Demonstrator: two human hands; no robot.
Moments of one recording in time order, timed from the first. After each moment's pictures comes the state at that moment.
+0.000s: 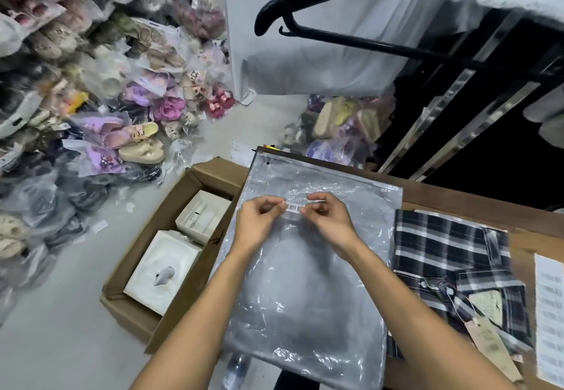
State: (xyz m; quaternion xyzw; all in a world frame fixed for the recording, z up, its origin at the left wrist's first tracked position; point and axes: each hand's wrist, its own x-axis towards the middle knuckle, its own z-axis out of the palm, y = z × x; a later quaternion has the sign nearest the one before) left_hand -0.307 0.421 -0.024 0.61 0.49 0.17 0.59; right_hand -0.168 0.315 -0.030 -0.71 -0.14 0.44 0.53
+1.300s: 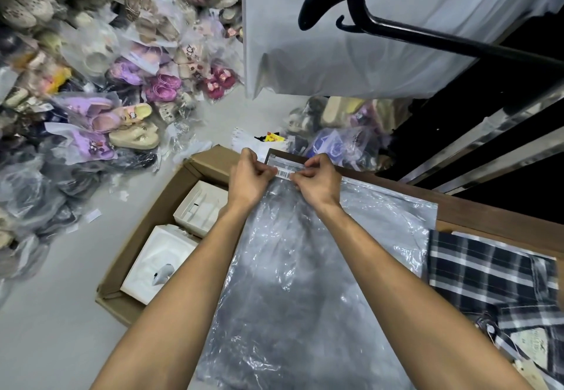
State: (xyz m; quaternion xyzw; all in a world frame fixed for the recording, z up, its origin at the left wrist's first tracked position) left_hand -0.268 0.551 -0.053 0.72 0.52 0.14 0.44; right_hand -0.151 0.456 -0.059 -0.83 -0.15 0.30 0.44
